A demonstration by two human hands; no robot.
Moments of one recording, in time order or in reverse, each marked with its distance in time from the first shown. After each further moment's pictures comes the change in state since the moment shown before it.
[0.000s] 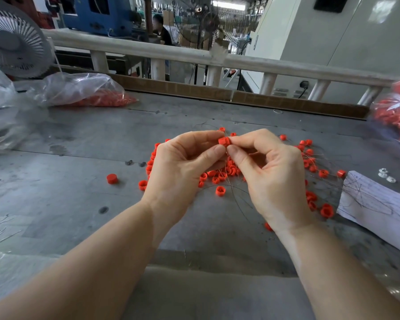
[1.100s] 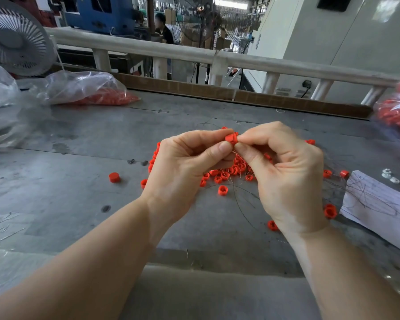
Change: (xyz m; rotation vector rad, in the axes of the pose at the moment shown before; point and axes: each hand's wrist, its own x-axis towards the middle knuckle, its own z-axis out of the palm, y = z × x) left_hand -0.001 0.007 0.000 -0.094 -0.060 -0.041; right_hand 0.001 -0.004 -0.007 -0.015 0.043 -0.183
